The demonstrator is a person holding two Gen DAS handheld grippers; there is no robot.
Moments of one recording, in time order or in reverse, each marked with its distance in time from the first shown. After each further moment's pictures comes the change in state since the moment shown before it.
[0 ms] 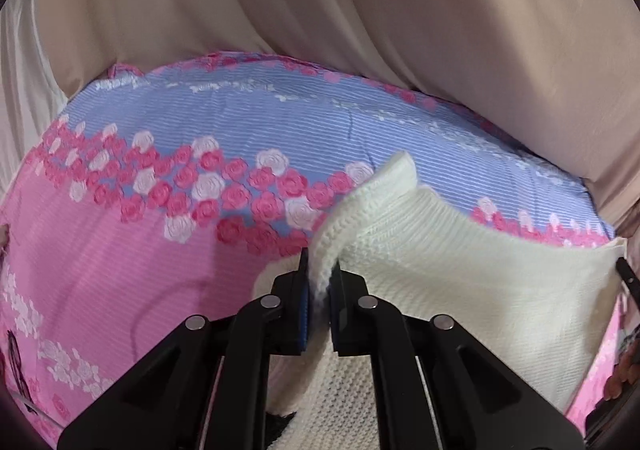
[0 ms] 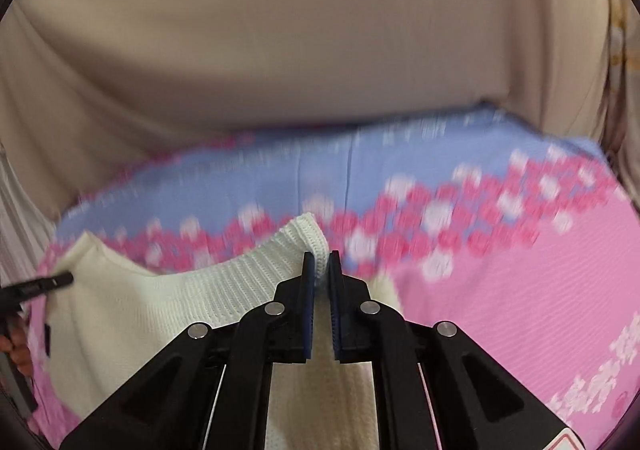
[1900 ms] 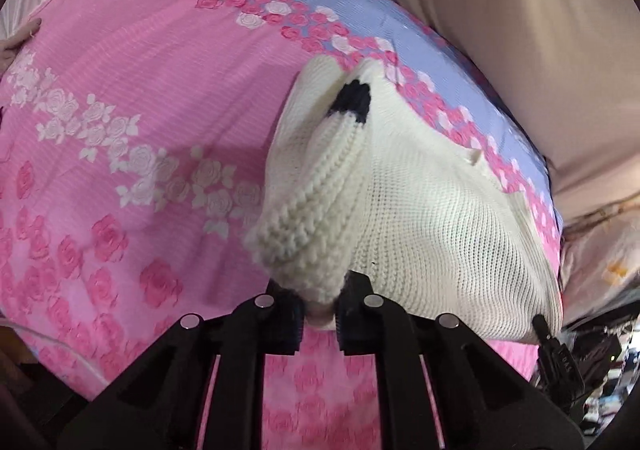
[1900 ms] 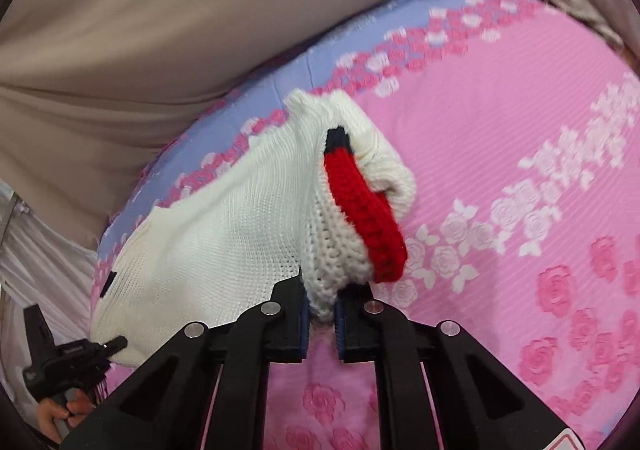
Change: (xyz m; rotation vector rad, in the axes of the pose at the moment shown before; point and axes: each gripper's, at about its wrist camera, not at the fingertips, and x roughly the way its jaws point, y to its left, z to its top) left arm -0.094 0.050 -0.156 -0.292 0.252 -0.181; right arm -0.084 -0.012 -0.134 0.322 0.178 0.076
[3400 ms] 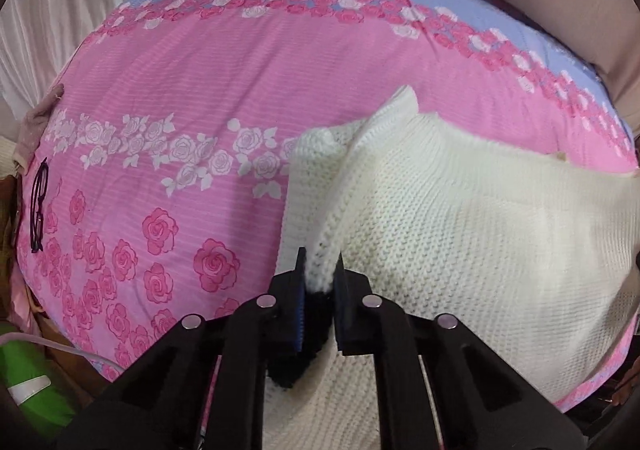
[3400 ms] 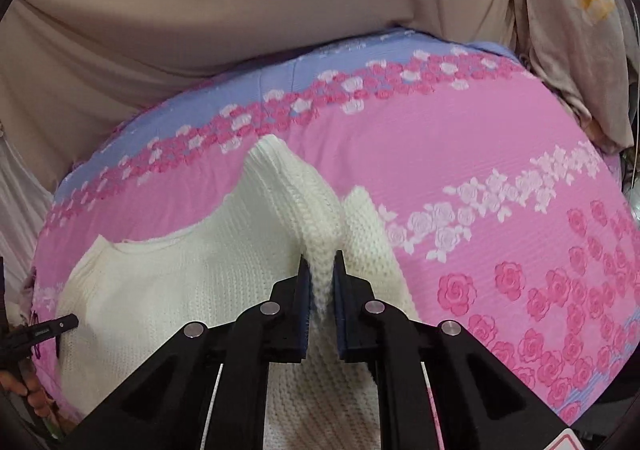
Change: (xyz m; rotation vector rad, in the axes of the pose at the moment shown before) left arm 0.040 -0.008 -0.044 0.245 -0.002 0.327; right arm -0.039 -0.006 -0.016 -0.212 -0.033 -0.187
